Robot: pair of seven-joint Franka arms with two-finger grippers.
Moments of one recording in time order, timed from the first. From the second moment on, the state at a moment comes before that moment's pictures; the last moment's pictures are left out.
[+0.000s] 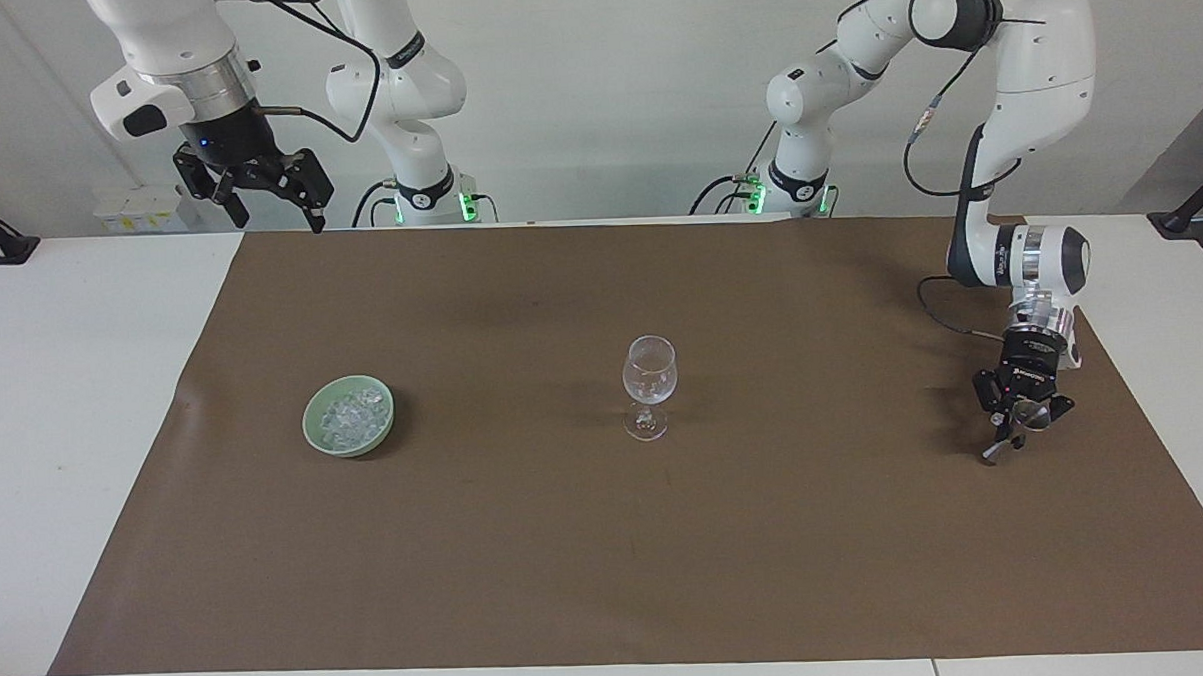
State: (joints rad) left arm 0.46 0.43 -0.06 -2.11 -1.95 2.03 -0.47; right arm 0.03 -0.08 -0.04 -1.58 -0.02 1.50 0.13
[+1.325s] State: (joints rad) left arm 0.14 0.32 -0.06 -2.11 -2.07 2.19 -0.45; right arm 0.03 -0.08 -0.04 -1.58 -0.02 1.50 0.13
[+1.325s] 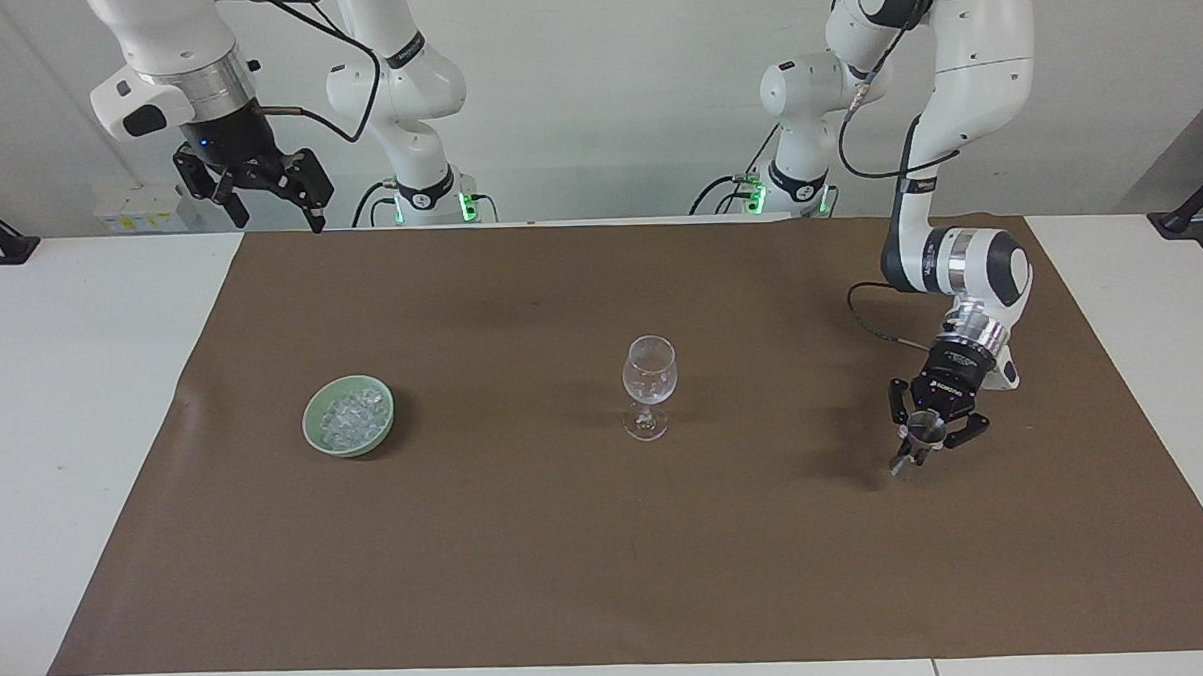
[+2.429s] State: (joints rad) left arm -0.20 0.16 -0.06 -2.12 -2.18 2.58 -0.45; right arm 0.03 -0.08 -0.04 -1.58 -0.02 1.50 0.13
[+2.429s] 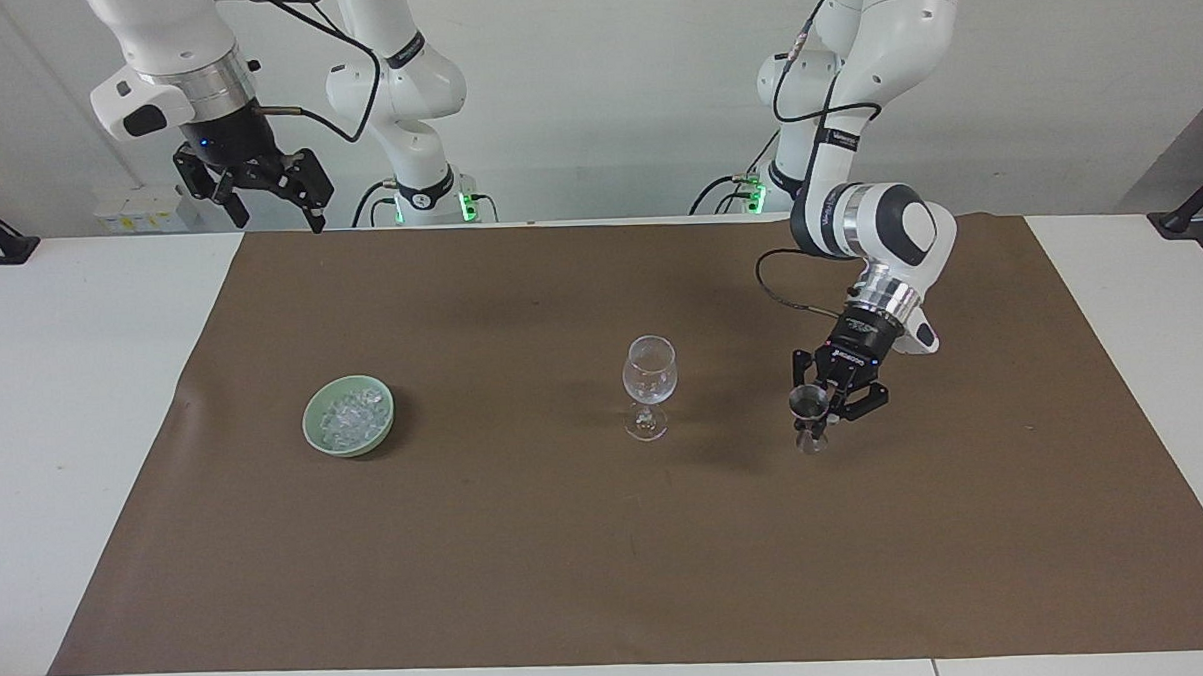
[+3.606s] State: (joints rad) left arm -0.38 0.12 -0.11 -2.07 -2.18 2.88 -0.44; right arm 0.03 -0.08 -0.04 -1.58 -0.02 1.50 0.13
